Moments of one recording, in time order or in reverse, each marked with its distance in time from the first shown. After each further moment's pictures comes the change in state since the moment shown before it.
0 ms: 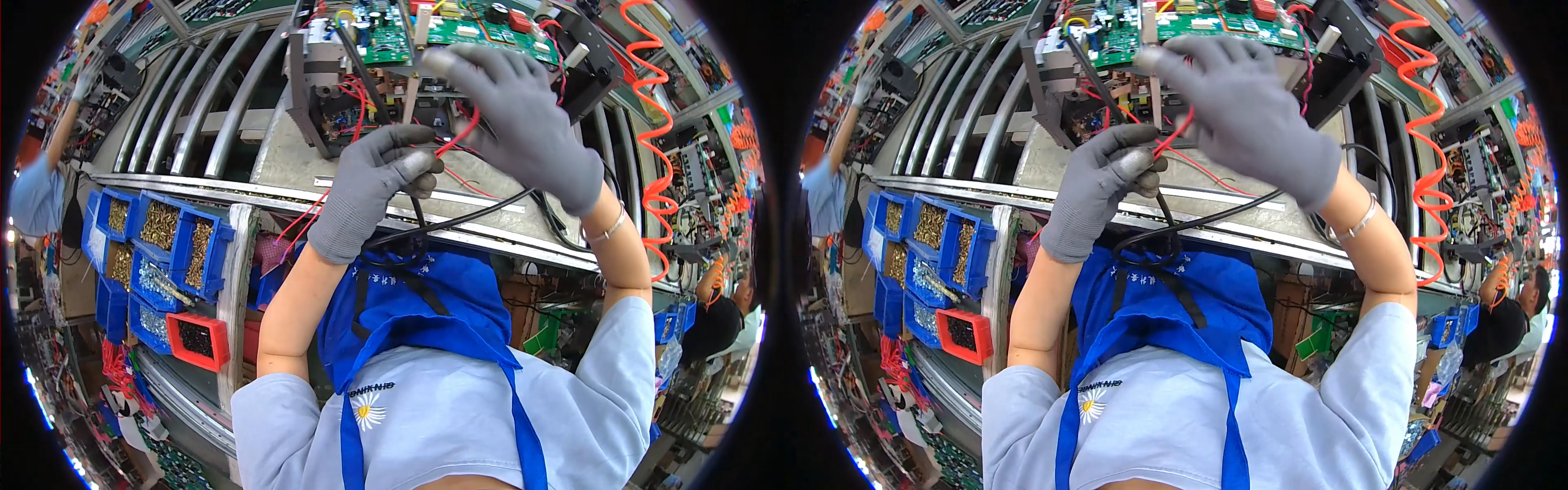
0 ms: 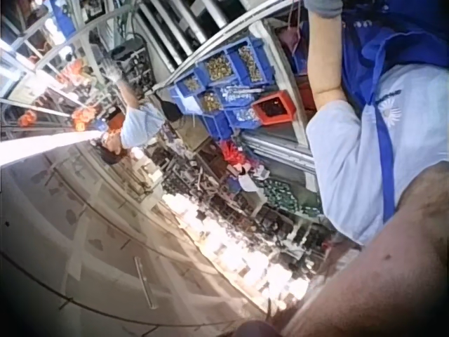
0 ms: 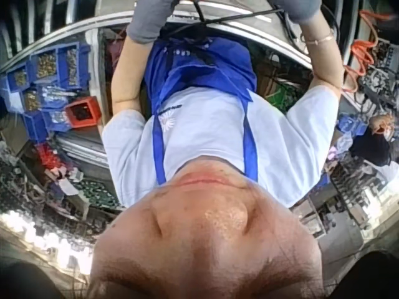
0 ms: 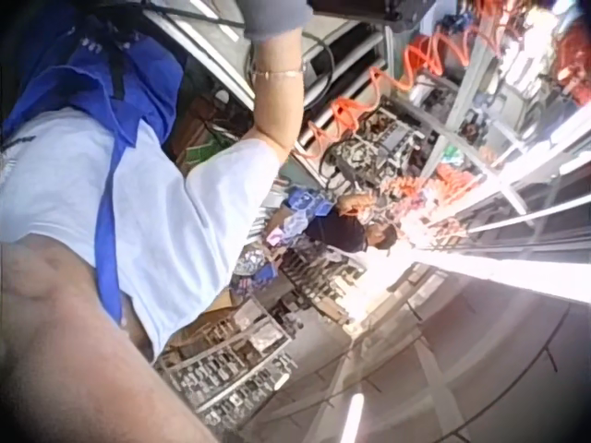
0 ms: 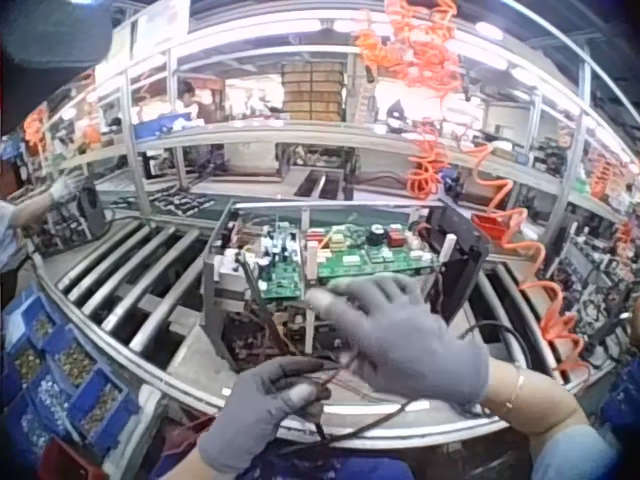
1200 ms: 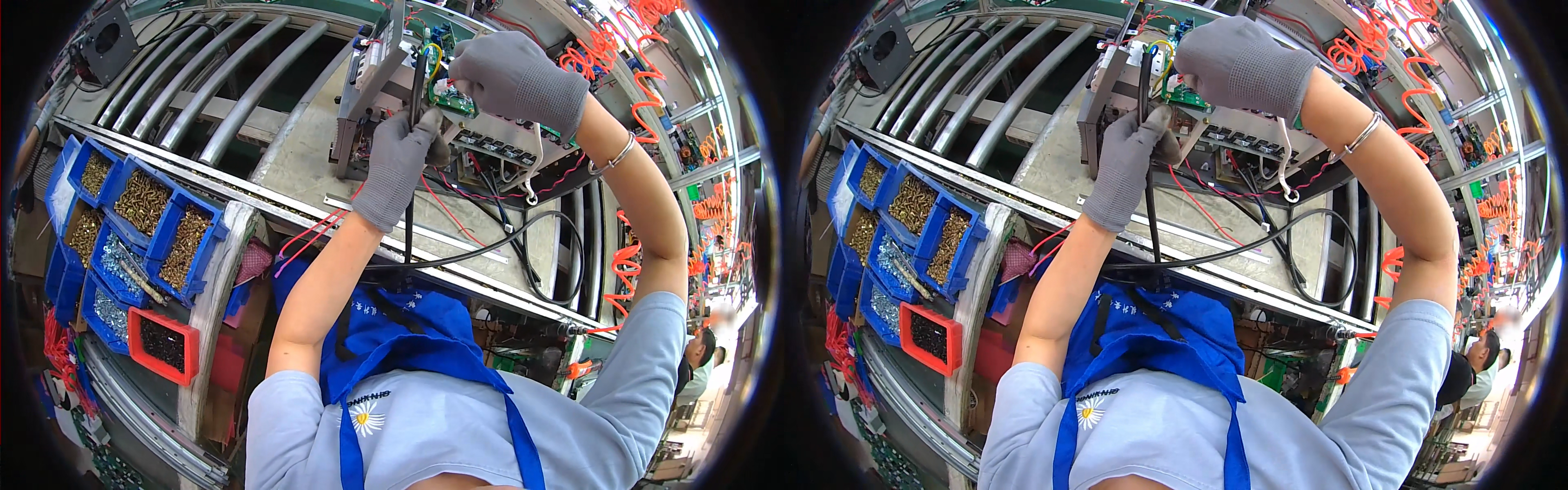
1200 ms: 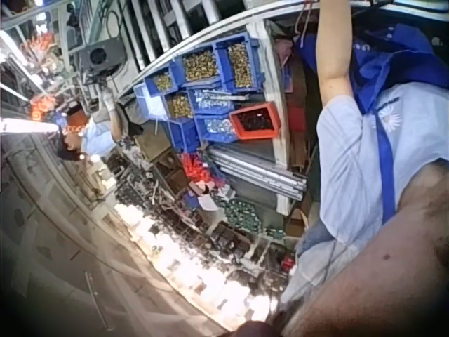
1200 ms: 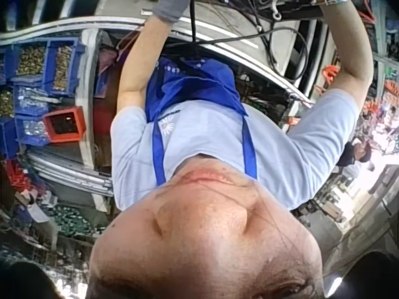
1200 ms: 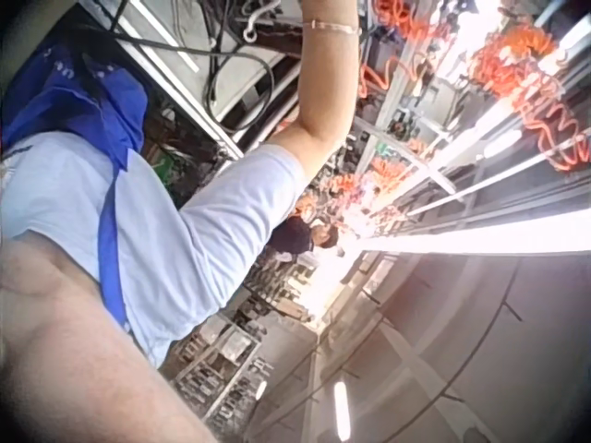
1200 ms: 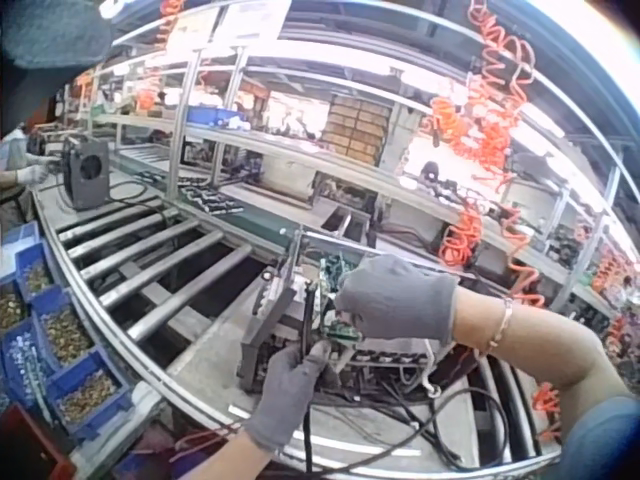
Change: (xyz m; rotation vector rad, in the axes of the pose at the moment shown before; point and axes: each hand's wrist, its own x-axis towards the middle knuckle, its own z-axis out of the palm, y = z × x) left_hand 0.053 0.007 -0.031 -0.114 0.269 0.264; right_hand 0.150 0.011 0.019 -0.353 -0.565 -0.284
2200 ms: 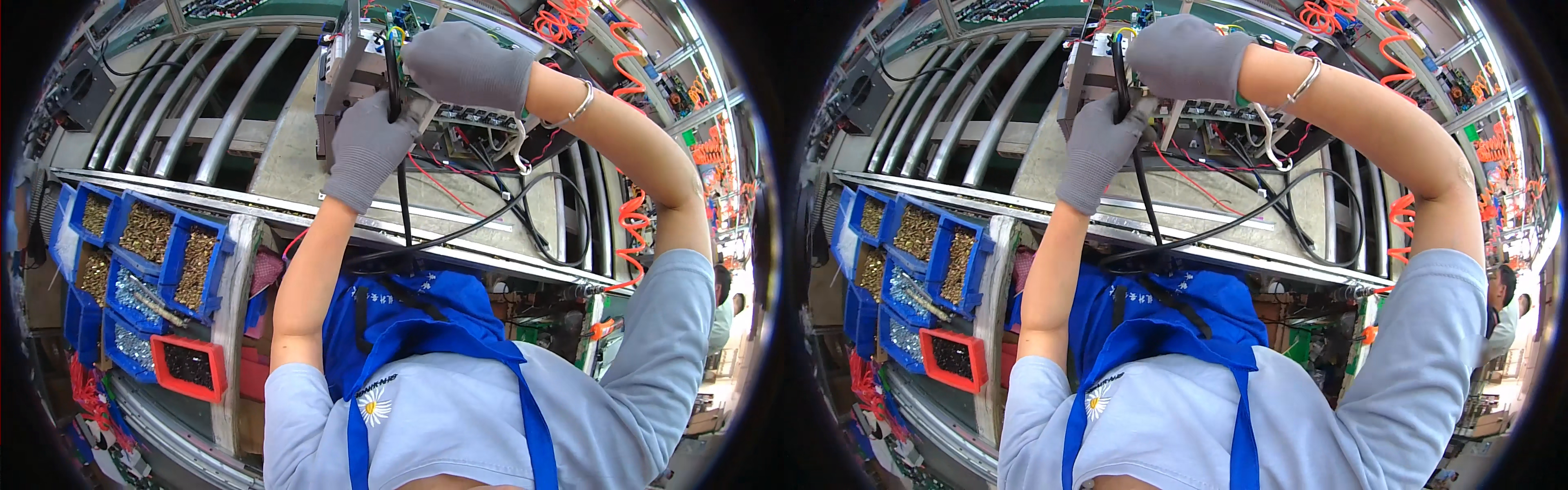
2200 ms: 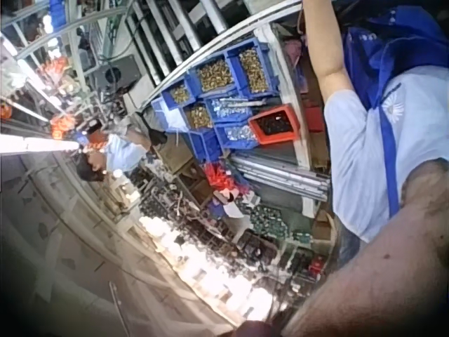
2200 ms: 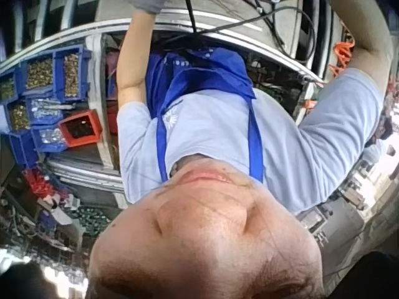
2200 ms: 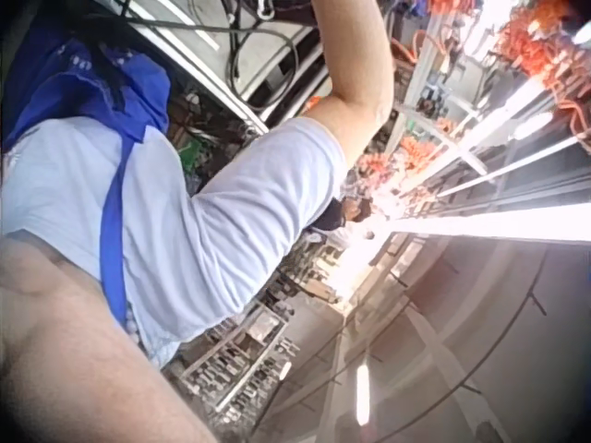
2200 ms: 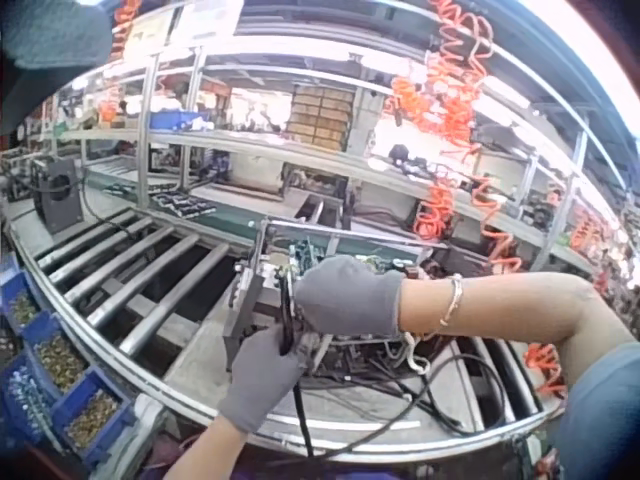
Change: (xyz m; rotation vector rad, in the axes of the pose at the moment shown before) left_hand 0.000 0.024 -0.012 0.948 -0.028 0.196; right_hand 0.002 -0.027 0.015 0.006 0.012 0.074
